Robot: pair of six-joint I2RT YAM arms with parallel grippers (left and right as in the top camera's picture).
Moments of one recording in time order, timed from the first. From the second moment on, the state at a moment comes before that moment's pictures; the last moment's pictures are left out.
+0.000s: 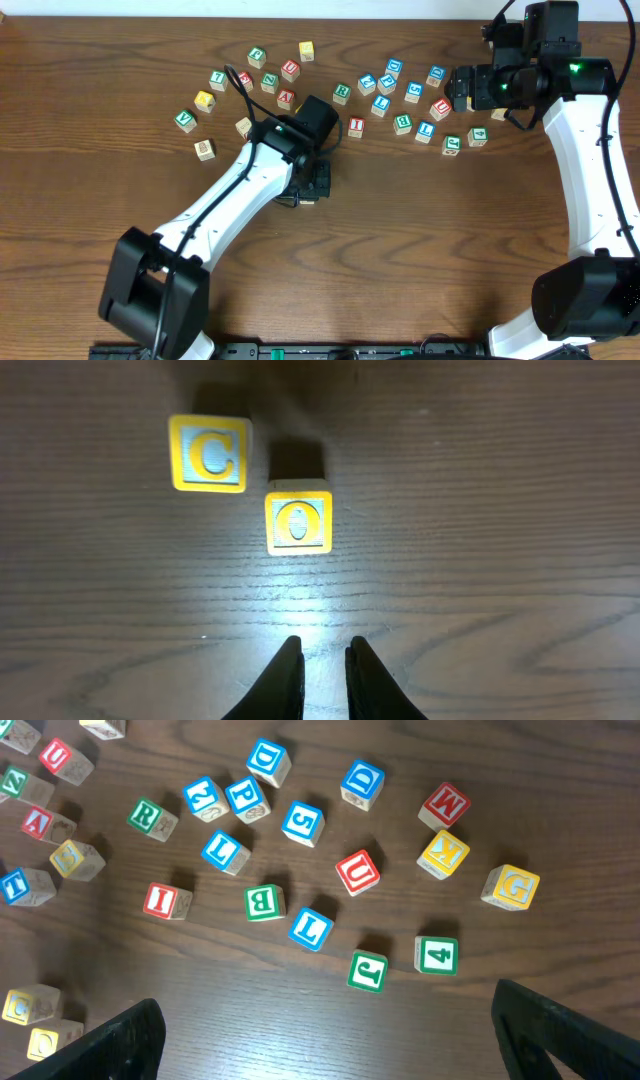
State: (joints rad) left arm -0.55 1.76 1.35 -1.01 0.08 -0.51; right arm 0.00 1.75 1.71 -0.98 -0.19 -0.05
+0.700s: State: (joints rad) left arm -0.60 1.87 1.32 -1.01 0.08 -0.51; right arm 0.00 1.75 1.71 -0.98 -0.19 -0.05
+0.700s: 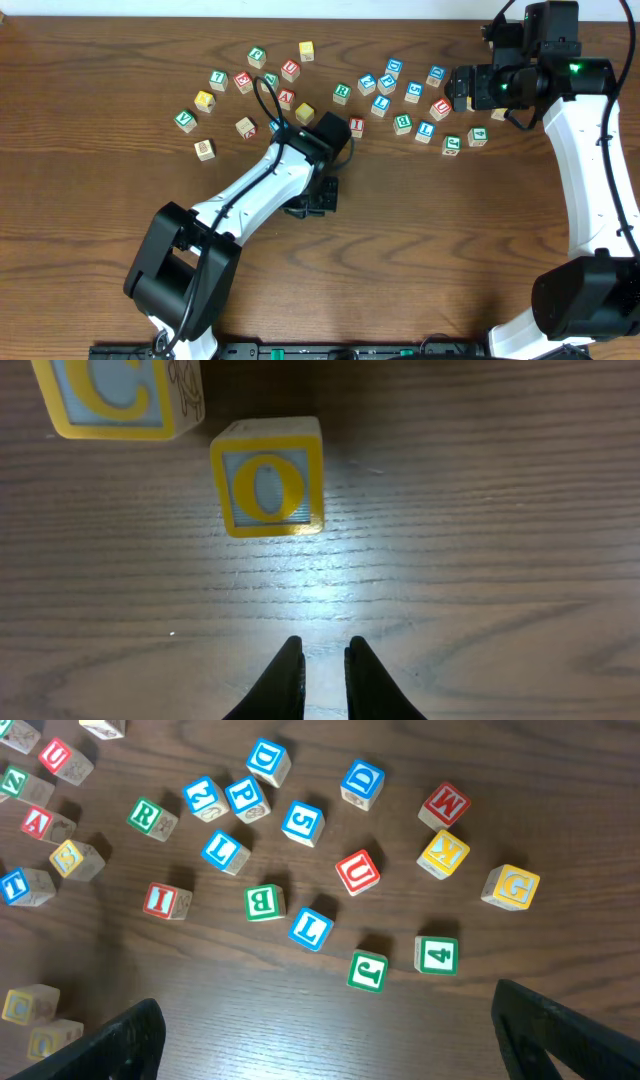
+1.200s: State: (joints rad) left arm -0.60 1.90 1.29 -0.95 0.08 -0.51; right arm 0.00 1.75 1.71 -0.98 -0.19 -0.05
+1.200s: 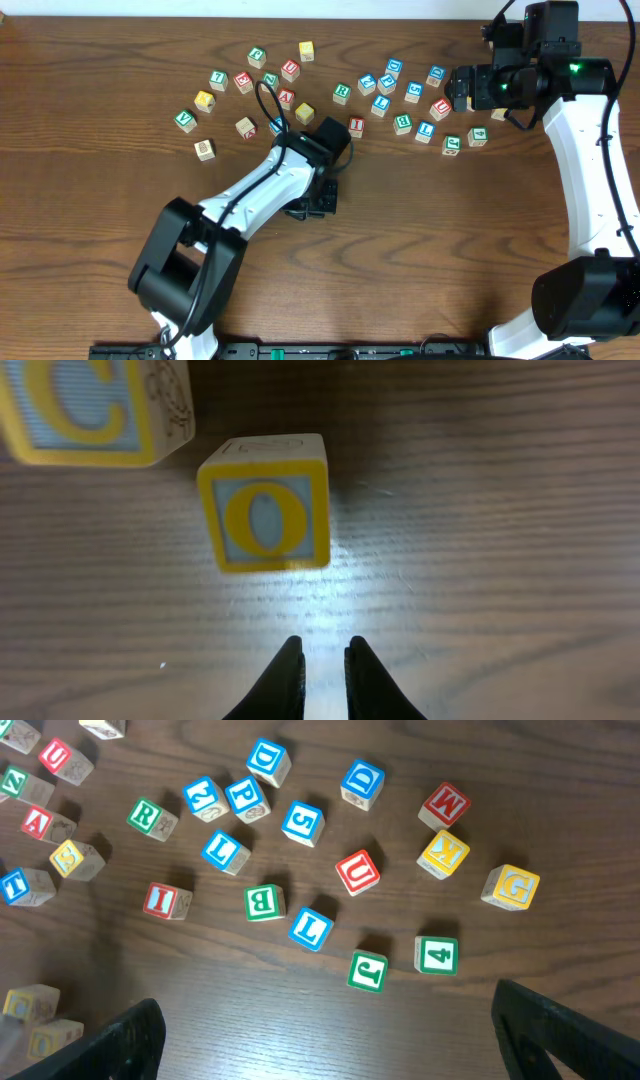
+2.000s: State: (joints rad) left arm -0.52 1.93 1.29 -0.89 0.08 -0.50; right arm 0.00 1.75 1.71 -0.98 -0.19 -0.05
